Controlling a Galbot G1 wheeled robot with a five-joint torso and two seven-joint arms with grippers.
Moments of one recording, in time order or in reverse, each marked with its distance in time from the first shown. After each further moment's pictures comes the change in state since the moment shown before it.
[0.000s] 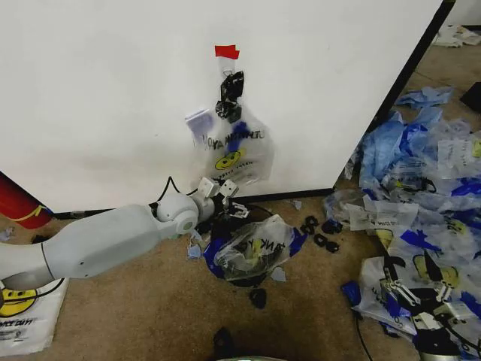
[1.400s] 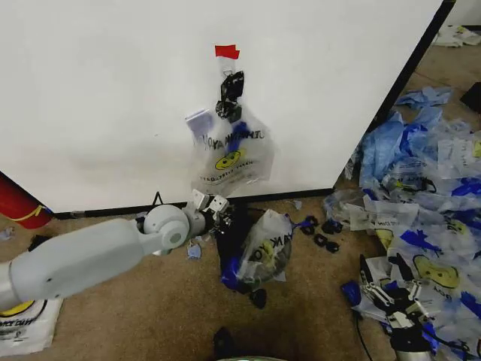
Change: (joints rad) left arm 0.277 0.146 -0.309 -0.377 -0.323 0.149 -0.344; right arm 0.038 -0.015 -0.122 -0.062 -0.041 0.031 0.018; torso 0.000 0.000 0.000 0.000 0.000
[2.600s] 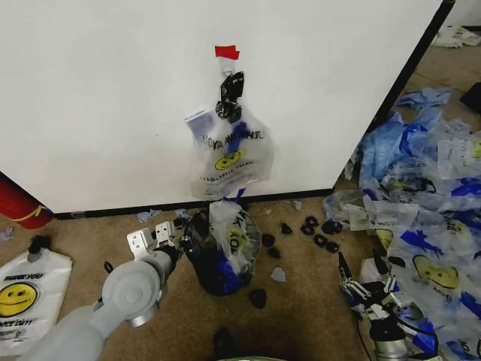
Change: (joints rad) left arm 0.806 -0.115 -0.690 -0.239 0.005 -0.172 -0.411; right arm 0.059 -0.027 -0.077 -0.028 -0.028 -0.012 0.013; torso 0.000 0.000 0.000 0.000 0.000
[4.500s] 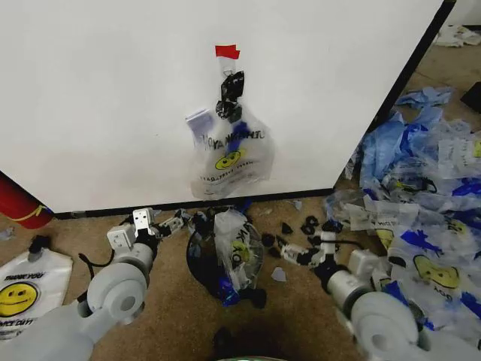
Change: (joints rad) left arm 0.027 0.104 -0.021 0.053 0.321 -0.126 0.101; right arm 0.571 -0.586 -0.717 0.404 0.492 -0.844 1.040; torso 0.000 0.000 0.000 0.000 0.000
